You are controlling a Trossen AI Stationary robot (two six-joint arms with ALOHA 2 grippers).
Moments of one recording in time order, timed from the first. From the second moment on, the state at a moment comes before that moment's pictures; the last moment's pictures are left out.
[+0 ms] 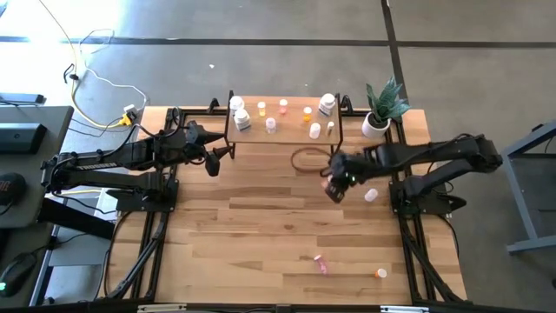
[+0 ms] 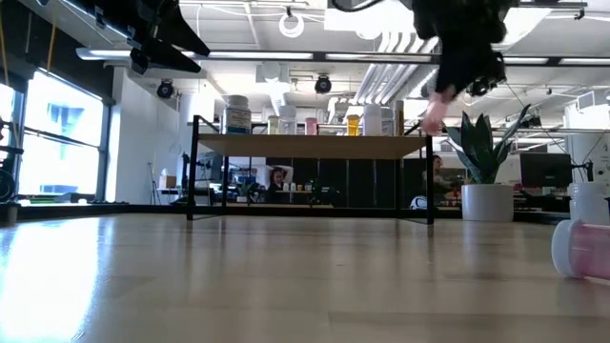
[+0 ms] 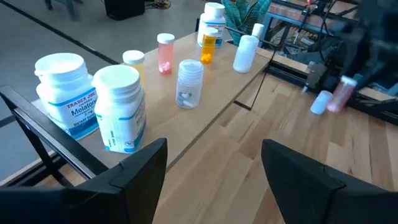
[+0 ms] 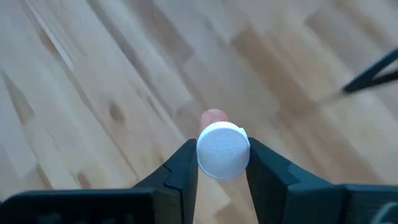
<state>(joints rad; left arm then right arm) 0.30 0.73 0.66 -0.32 -0.33 -0.27 0.07 1.28 1.11 -0.94 0.13 0.72</state>
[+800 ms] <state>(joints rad) 0.42 0.73 0.66 -0.32 -0.33 -0.18 -0.30 1.56 1.79 -1.22 0.15 0.38</state>
